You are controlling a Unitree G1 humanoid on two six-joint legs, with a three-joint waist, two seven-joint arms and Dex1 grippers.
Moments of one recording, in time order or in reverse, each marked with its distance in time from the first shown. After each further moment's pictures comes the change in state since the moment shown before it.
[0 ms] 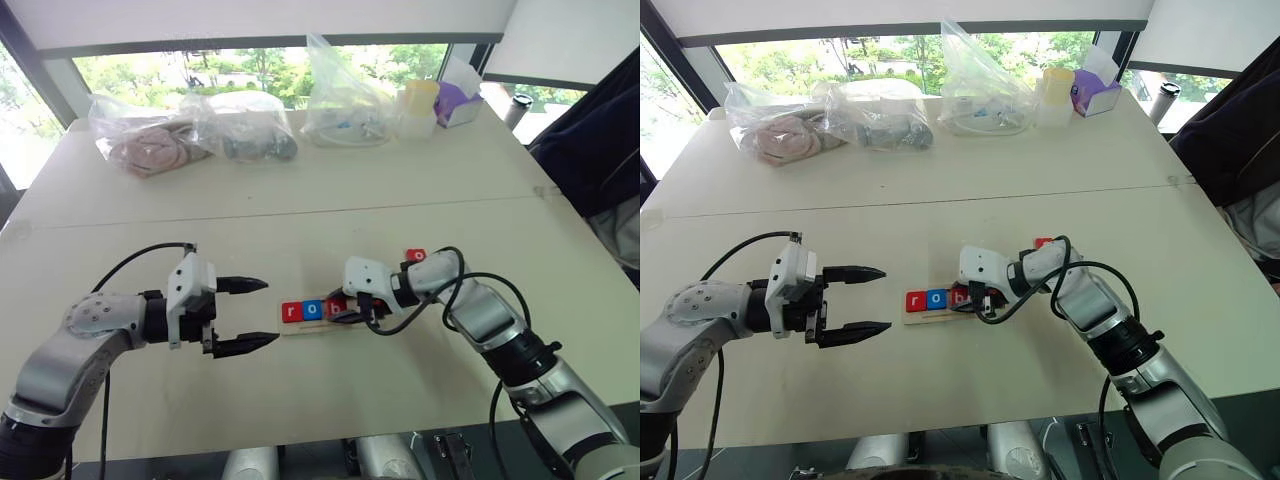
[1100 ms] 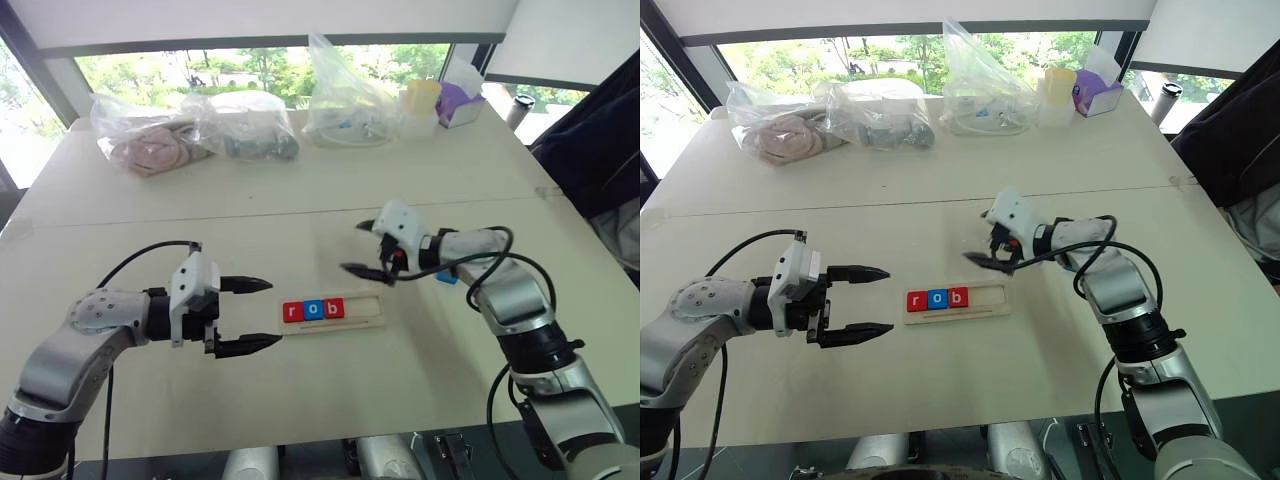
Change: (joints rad) left arm -0.026 0.004 -0.021 0.005 0.000 -0.002 -0.023; right arm 0.003 0.024 -0.303 -0.025 0.036 0.105 -0.332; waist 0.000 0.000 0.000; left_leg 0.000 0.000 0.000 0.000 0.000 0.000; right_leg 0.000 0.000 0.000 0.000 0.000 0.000
